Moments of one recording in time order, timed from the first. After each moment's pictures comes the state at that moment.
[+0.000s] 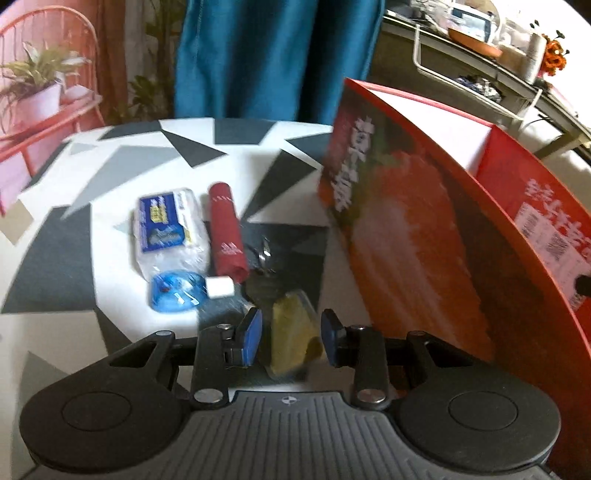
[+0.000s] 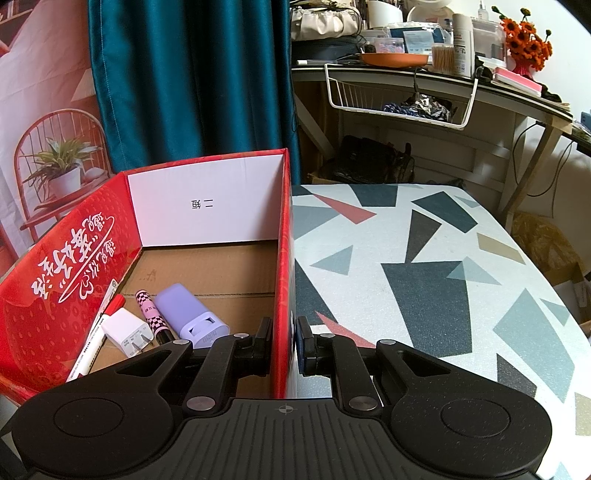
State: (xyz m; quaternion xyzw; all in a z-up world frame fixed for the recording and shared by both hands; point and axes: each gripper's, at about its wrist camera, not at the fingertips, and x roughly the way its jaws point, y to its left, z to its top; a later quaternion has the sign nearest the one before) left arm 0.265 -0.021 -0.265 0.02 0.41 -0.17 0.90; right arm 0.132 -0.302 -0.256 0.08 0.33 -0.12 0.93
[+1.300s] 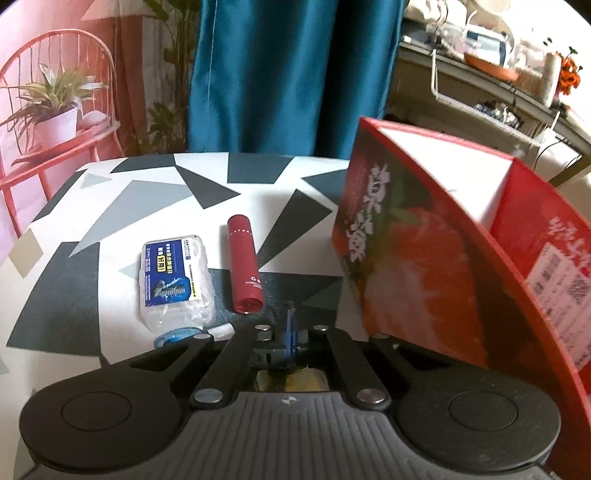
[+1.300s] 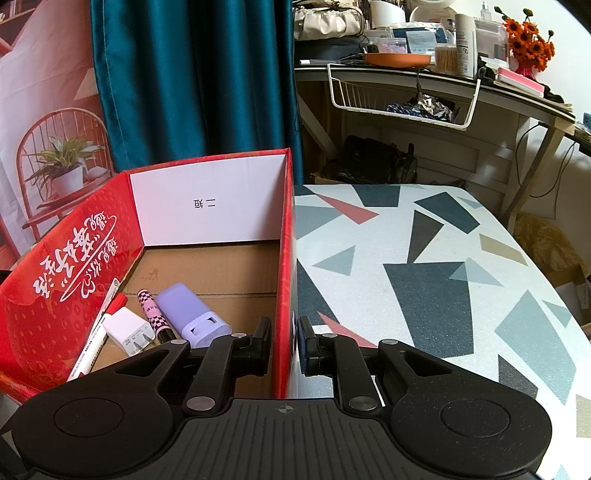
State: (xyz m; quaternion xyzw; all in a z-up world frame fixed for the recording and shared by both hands) left arm 0.275 -0.032 -0.255 0.01 0.37 -0.14 0.92; right arm 0.133 -0.301 -0.256 0.08 0.32 -0.12 0.94
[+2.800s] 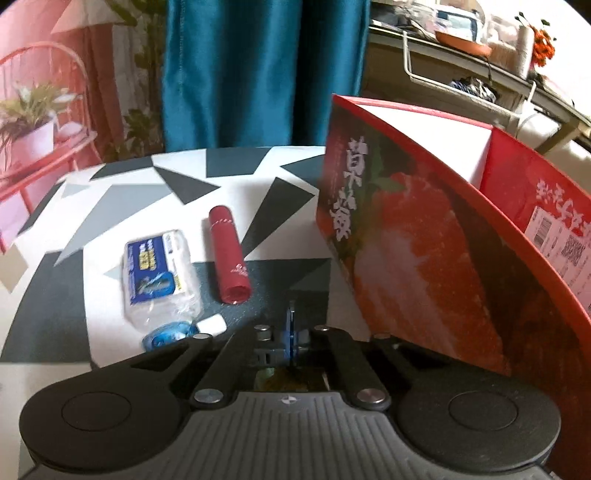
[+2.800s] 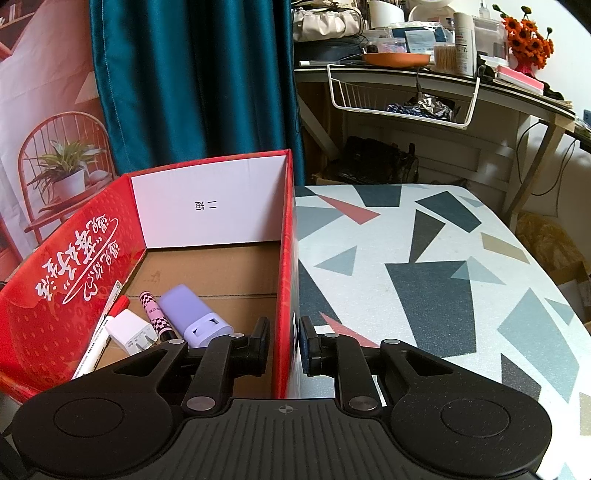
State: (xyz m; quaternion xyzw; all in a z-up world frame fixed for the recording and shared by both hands) left arm 0.280 -0.032 -0.268 0.05 0.37 -0.17 0.91; right arm 0.132 -0.302 -0.256 0.08 0.32 -0.11 0.94
